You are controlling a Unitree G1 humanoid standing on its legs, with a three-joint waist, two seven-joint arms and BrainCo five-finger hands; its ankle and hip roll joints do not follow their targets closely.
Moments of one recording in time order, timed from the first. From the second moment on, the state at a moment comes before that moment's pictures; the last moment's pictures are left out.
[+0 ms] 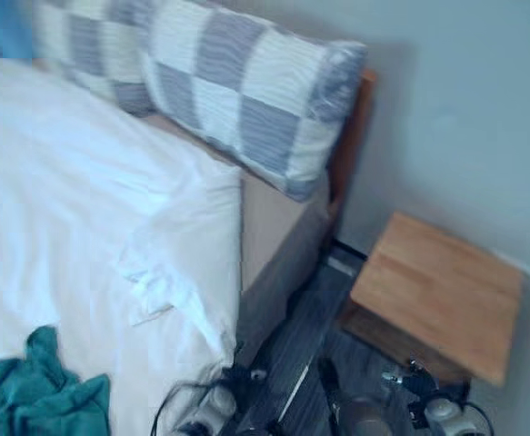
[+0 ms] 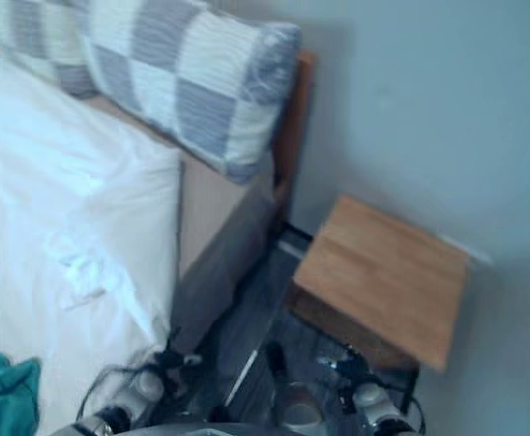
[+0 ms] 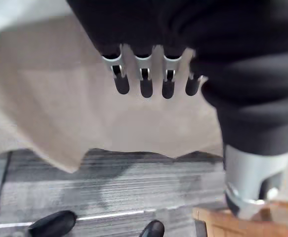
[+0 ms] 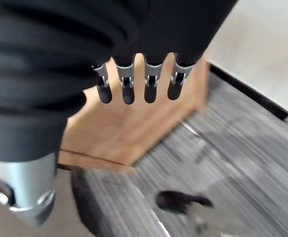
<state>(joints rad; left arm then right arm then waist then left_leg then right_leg) -0.09 0.17 -0.34 1.16 0.12 -0.09 0.19 -0.12 -0.31 0.30 1.03 0.10 -0.07 -0.19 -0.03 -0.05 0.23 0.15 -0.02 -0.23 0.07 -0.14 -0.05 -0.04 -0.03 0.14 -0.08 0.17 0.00</state>
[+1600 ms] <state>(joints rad) -0.12 0.40 -0.28 0.99 0.06 -0.17 0.16 -0.67 -0.53 0.41 0.64 -0.15 -0.12 -0.32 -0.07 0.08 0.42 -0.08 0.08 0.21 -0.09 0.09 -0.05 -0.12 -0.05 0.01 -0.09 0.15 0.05</state>
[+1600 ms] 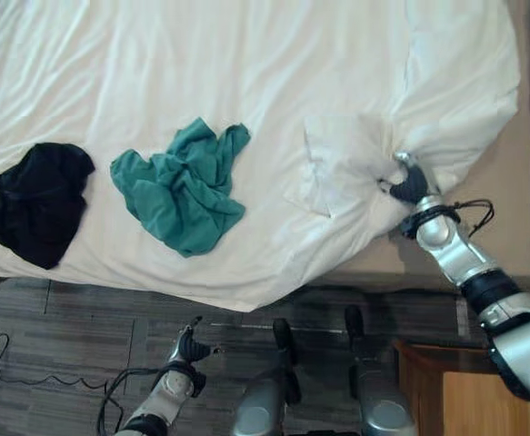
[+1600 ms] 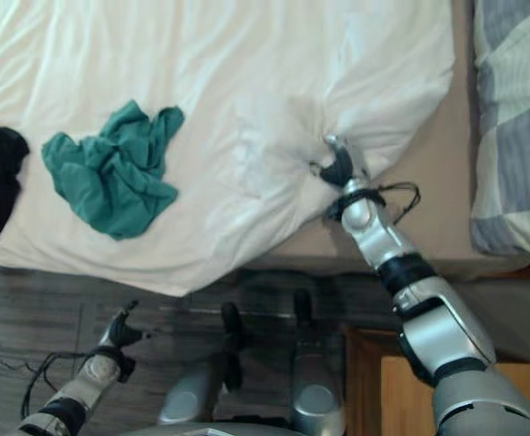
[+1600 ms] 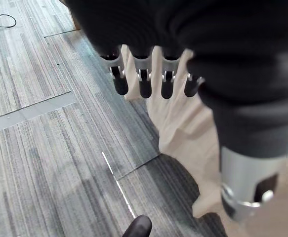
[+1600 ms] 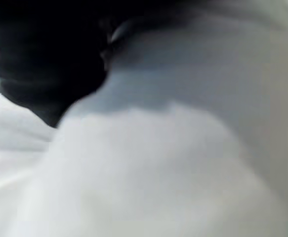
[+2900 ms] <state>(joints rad) 0.03 0.29 -0.21 1.11 0.06 -0.08 0.12 0.06 -0.61 -0.20 0.31 0.04 -0.08 -0.48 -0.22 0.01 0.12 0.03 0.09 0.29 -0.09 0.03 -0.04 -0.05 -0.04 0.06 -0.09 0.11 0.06</state>
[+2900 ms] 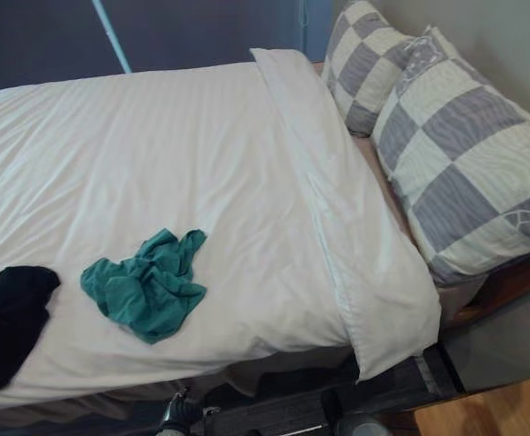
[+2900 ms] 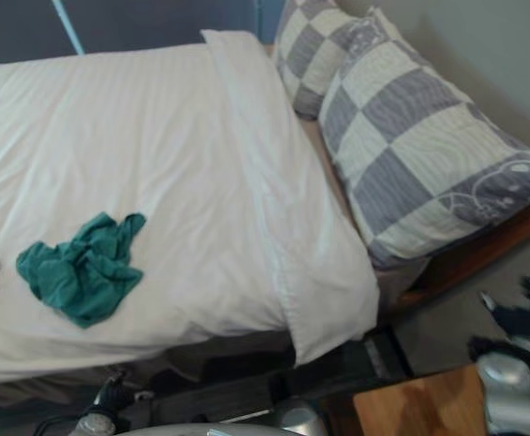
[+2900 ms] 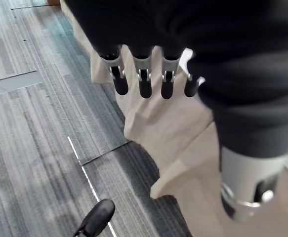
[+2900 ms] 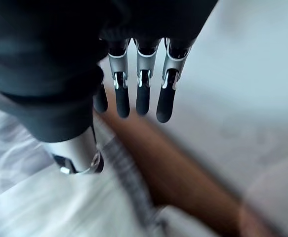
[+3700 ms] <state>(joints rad) -0.15 0.31 -0.29 1.07 -0.07 -0.11 0.22 -0.36 -0.39 0.05 0.89 0.05 -0.27 -0.45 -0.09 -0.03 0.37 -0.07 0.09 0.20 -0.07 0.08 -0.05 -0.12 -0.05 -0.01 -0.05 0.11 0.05</state>
